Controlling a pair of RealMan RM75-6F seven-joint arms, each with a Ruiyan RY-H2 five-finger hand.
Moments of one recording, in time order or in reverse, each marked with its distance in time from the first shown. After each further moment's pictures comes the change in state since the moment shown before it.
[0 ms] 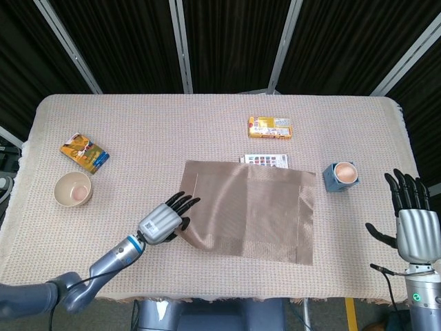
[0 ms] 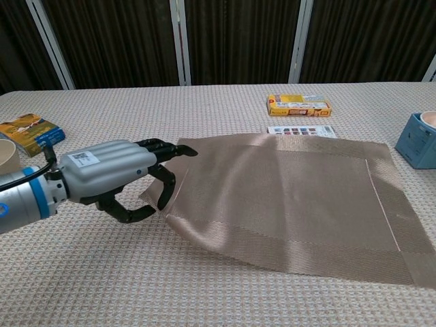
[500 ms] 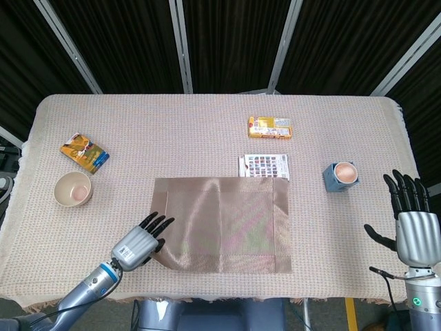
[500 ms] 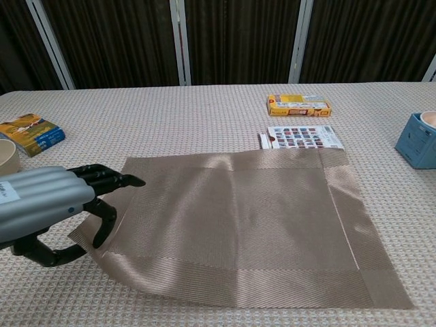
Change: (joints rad) left arm 0.151 0.182 0.118 -0.333 -0.098 0.071 0.329; right arm -0.013 0.010 -0.004 -0.029 -0.037 0.024 -0.009
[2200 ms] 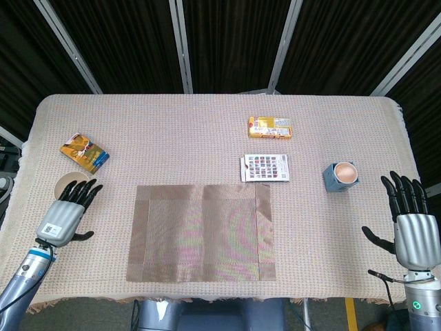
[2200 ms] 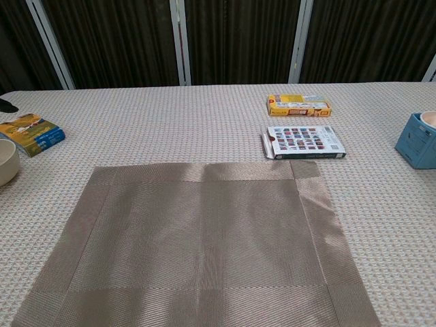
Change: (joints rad) left arm 0.150 0.203 -0.096 0.158 -0.078 0.169 -0.338; right arm -0.014 0.009 0.000 -0.021 -0.036 0.006 -0.001
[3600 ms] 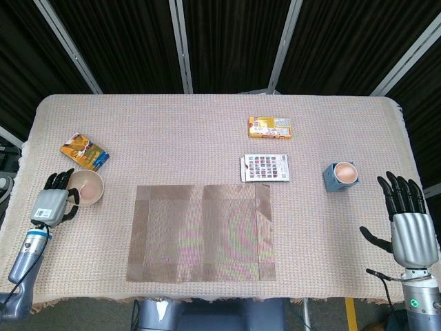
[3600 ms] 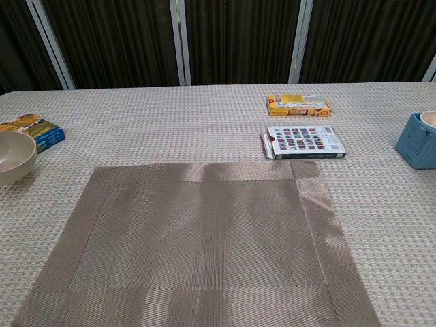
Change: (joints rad) left arm 0.013 -0.321 -0.108 0.642 -0.036 -0.149 -0.284; right arm 0.006 -0.007 0.003 0.007 0.008 -0.025 0.000
